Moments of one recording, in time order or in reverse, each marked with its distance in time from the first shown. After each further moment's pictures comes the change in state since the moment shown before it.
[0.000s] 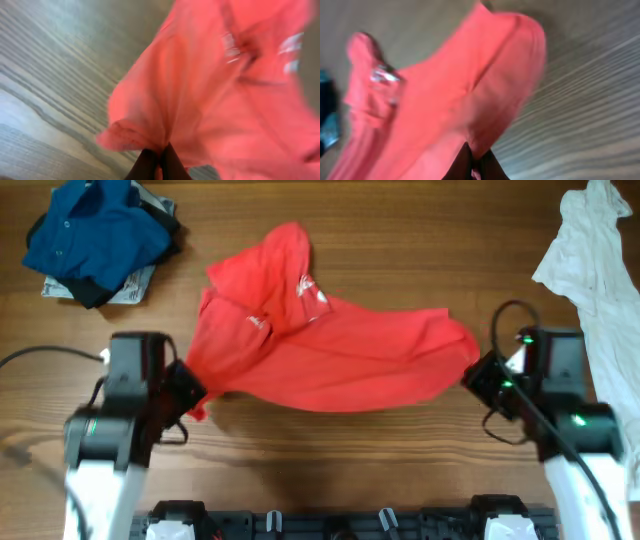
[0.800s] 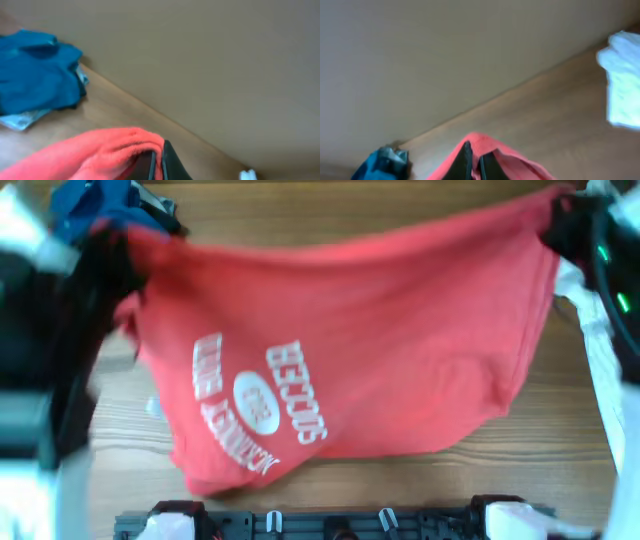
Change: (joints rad) left arm 0.000 0.273 0.745 0.246 0.003 0.039; right arm 0.000 0.466 0.961 0.084 0.115 -0.168
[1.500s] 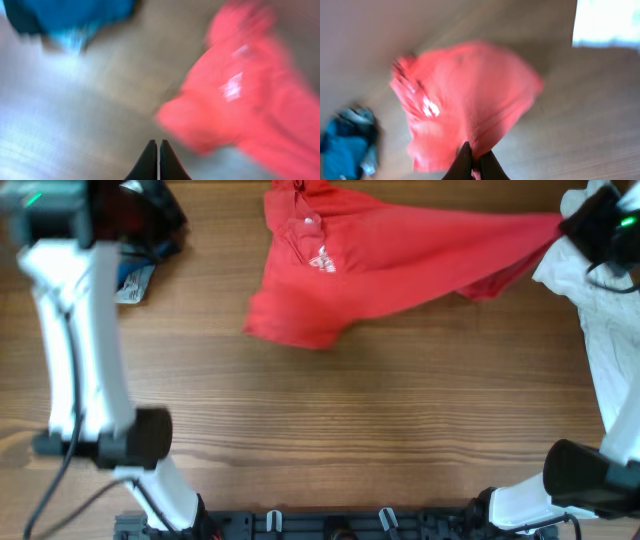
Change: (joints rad) left arm -0.005 0.742 0.777 -0.809 -0.008 0.121; right arm -0.257 0.323 0.200 -0.474 -0.246 -0.138
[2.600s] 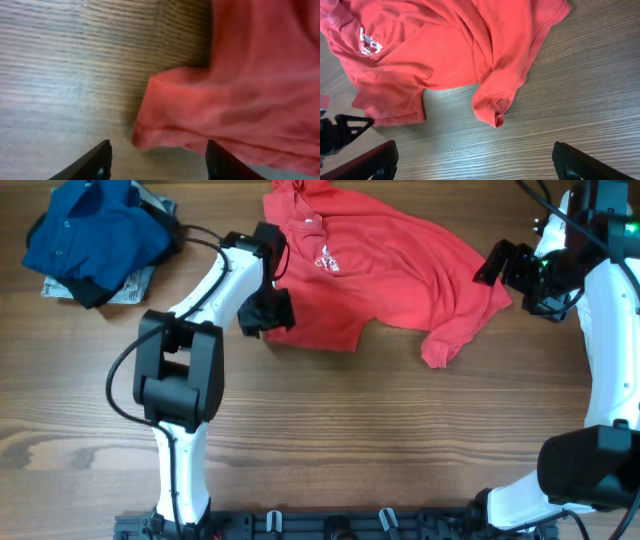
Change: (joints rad) left arm -0.248 0.267 -0.758 0.518 0.123 0.062; right arm 0.104 0.015 -0.310 0.016 0.073 -0.123
